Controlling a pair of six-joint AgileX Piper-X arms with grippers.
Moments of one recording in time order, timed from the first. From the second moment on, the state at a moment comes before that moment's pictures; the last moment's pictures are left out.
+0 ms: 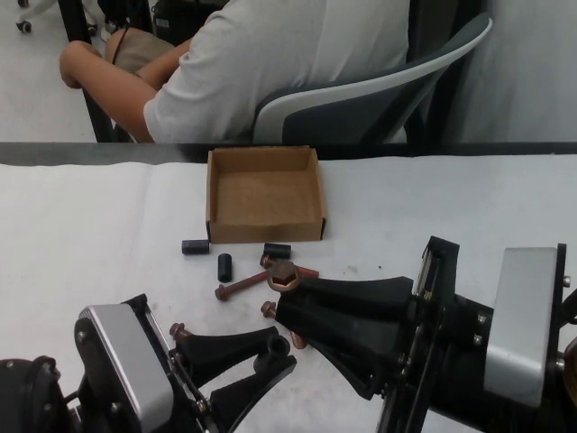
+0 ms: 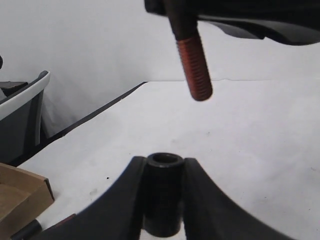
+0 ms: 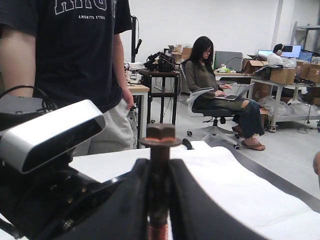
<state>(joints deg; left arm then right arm) -42.4 70.8 -4.3 -58.9 16.0 14.2 51.3 69.0 -17.7 -53.6 -14.1 -1.3</state>
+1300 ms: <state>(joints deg) -43.3 70.8 -4.4 -65.3 21.2 6.7 52.1 69.0 -17.7 -54.0 -14.8 -1.6</state>
